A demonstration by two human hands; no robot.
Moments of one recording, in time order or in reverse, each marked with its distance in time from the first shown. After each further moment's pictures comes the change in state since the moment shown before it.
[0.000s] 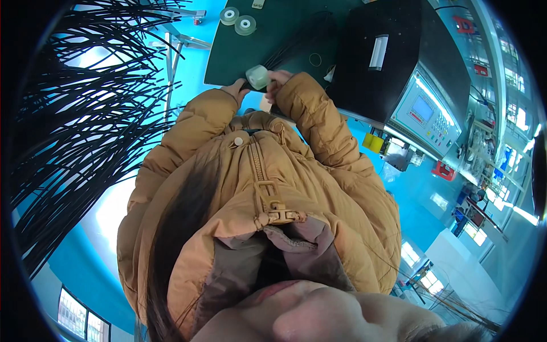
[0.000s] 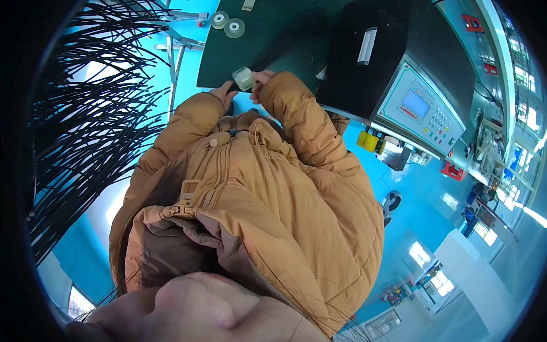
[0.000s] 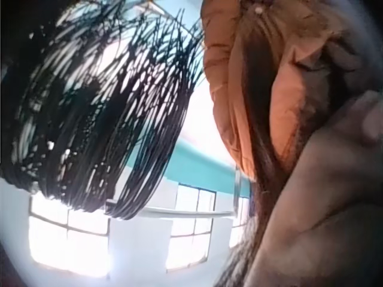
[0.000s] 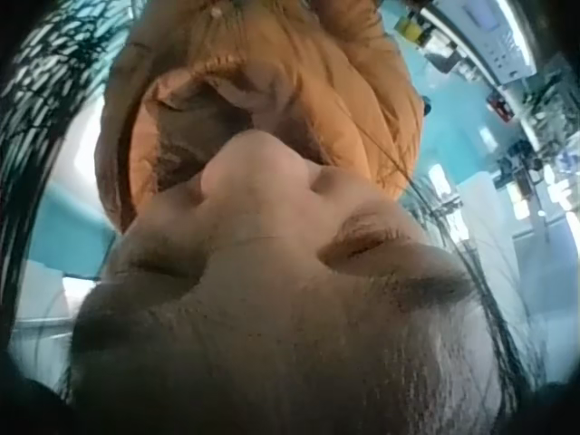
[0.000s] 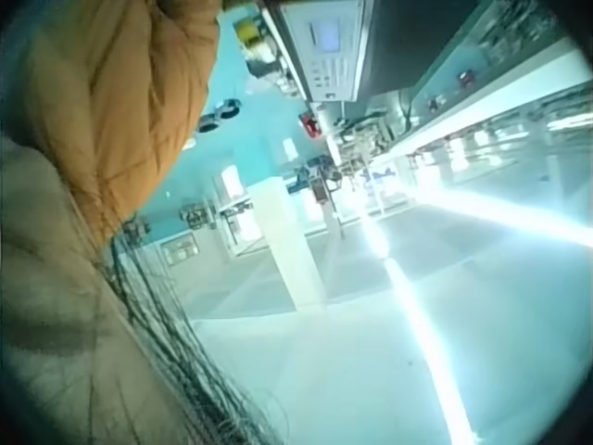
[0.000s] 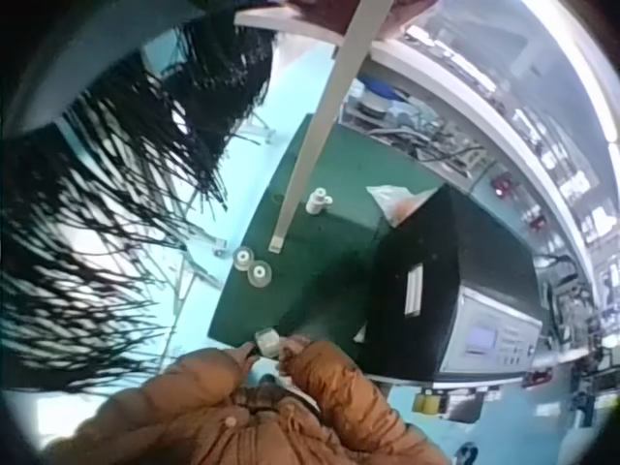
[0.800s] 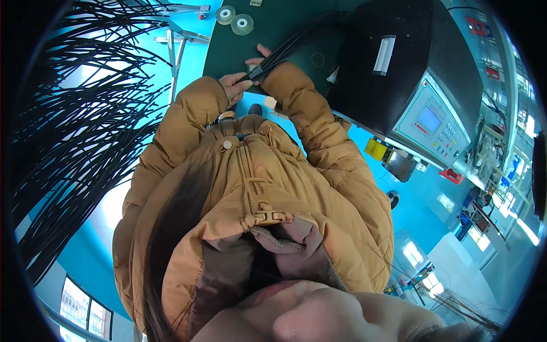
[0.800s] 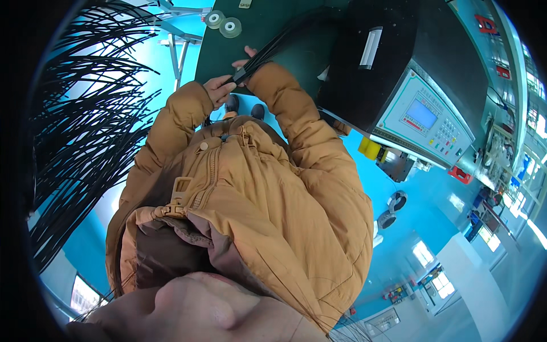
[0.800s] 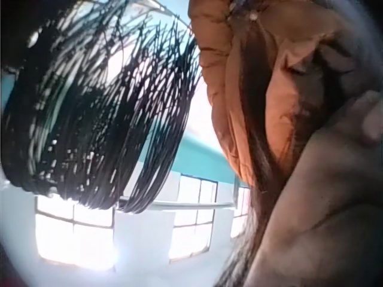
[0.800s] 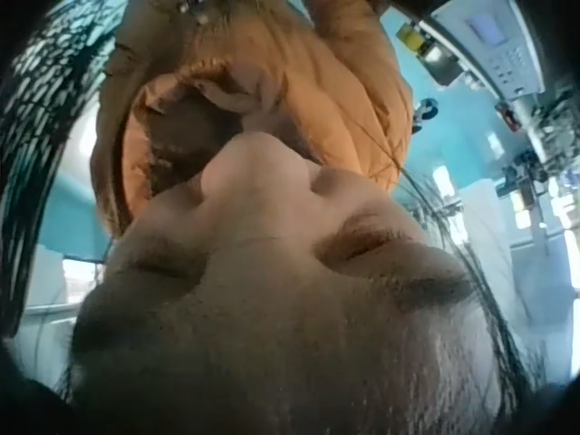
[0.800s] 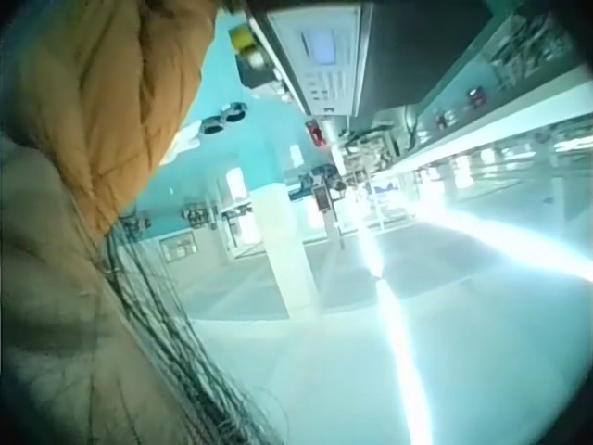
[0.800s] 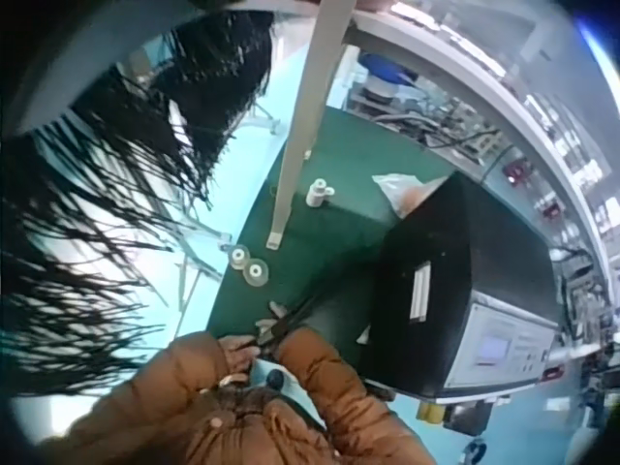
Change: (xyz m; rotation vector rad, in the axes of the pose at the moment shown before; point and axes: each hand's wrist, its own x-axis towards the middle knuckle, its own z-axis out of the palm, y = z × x) left_hand 0.022 0.009 -0.031 -0.989 -0.579 -0.008; right_hand 0.079 0.010 -0.025 -1.037 0.189 -0.827
